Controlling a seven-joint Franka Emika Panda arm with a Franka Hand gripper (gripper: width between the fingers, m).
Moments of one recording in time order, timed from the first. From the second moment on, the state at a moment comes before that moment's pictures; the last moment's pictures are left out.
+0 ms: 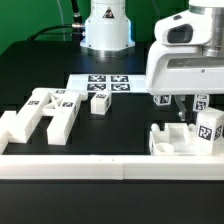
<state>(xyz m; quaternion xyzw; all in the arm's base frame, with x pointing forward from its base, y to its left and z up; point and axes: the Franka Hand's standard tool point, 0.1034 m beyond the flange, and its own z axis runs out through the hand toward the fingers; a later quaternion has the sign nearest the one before) 0.673 0.115 0.079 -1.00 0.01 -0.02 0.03</state>
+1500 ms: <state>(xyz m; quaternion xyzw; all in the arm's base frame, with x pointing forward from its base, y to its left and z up) 0.673 0.111 0.079 -0.98 -0.19 -0.03 0.01</state>
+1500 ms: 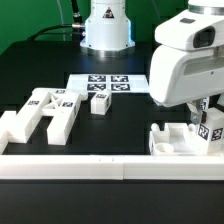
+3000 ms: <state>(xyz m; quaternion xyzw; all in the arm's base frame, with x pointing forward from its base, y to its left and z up) 0.672 0.116 0.077 -0.93 0.37 -0.02 0.03</state>
